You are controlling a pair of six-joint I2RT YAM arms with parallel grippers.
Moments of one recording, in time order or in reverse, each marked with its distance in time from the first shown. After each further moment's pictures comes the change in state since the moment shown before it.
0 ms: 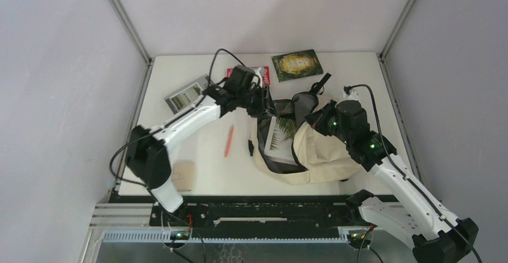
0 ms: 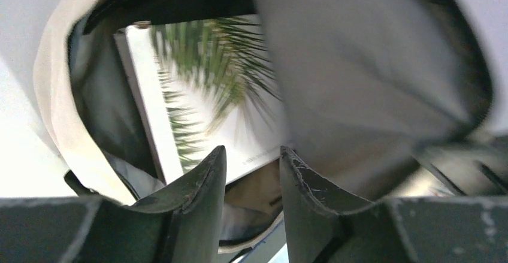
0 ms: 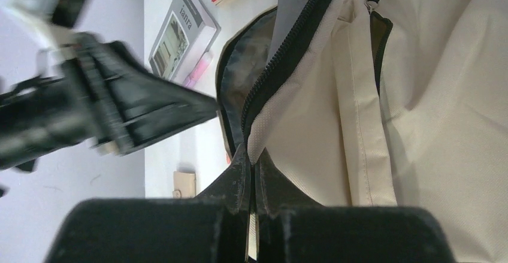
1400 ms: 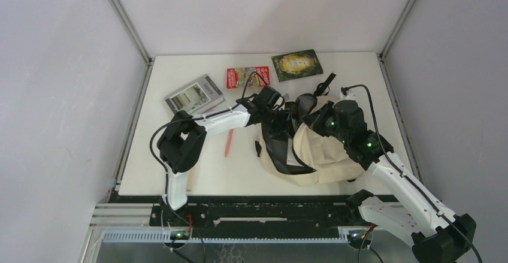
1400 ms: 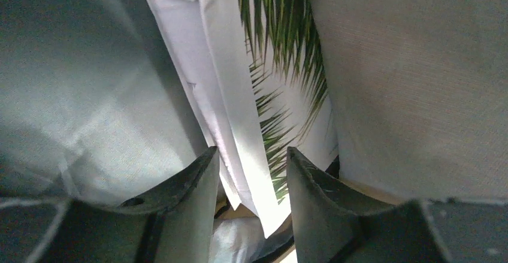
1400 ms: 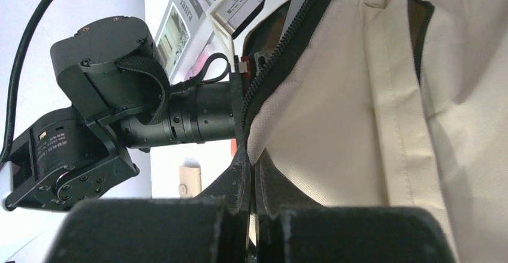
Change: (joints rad) left arm -0.116 0.333 -0.002 0.116 0.117 -0.069; right arm 0.007 0.021 -0.015 0.016 -0.026 0.035
